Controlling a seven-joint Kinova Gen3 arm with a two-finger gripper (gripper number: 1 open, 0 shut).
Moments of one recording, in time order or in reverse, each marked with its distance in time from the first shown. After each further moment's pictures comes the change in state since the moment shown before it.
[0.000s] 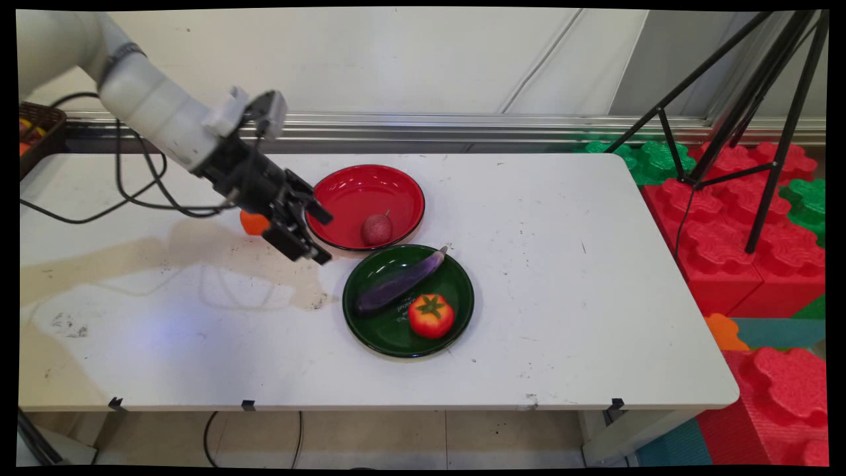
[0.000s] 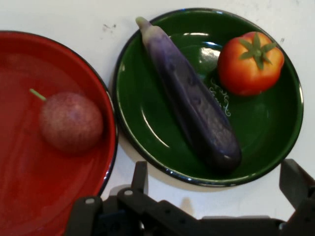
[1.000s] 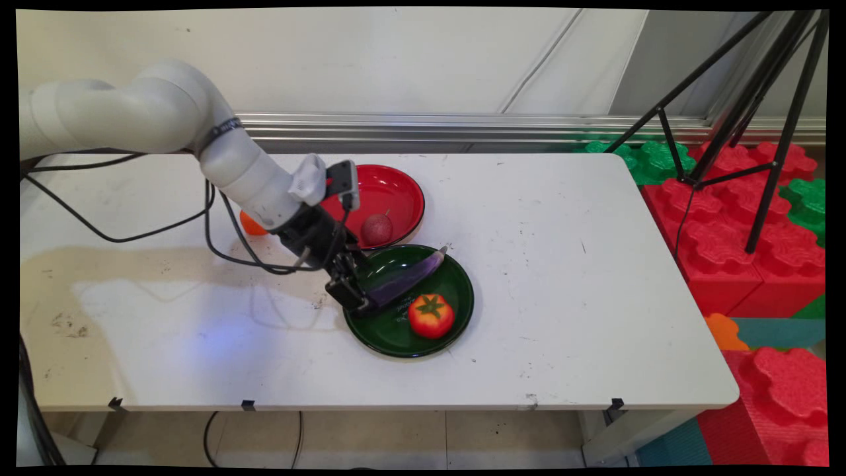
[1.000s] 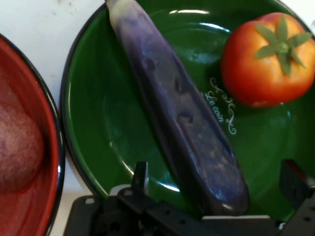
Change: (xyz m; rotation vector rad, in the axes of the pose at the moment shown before) arm 0.020 0.027 0.109 0.015 -0.103 -0.028
